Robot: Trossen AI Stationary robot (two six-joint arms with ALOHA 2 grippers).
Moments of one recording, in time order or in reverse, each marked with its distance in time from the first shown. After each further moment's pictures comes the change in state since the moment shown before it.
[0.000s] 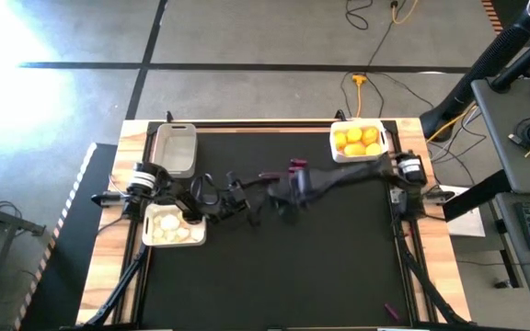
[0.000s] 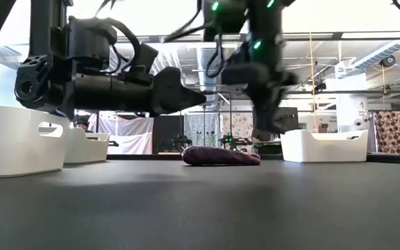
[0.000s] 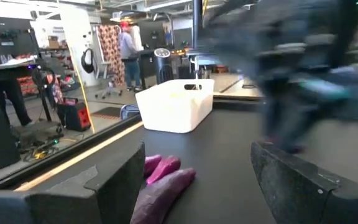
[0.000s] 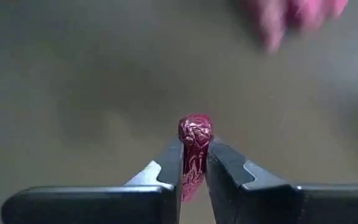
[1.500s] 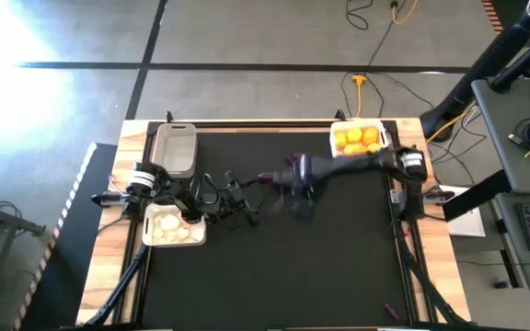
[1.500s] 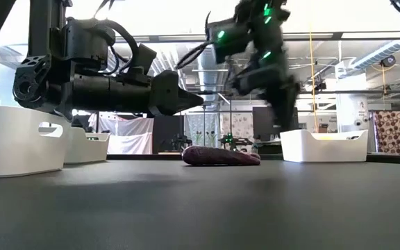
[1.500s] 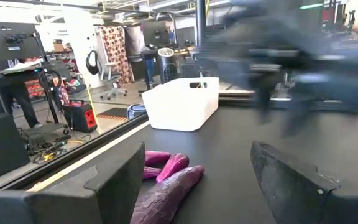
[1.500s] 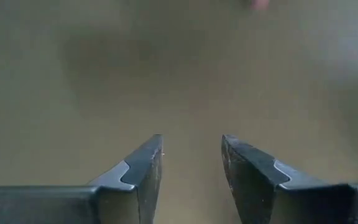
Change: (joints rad) left arm 0.003 -0.005 -0.017 0.005 -0.008 0.029; right arm -0.122 -0.019 -0.032 -0.136 -0.175 -0.237
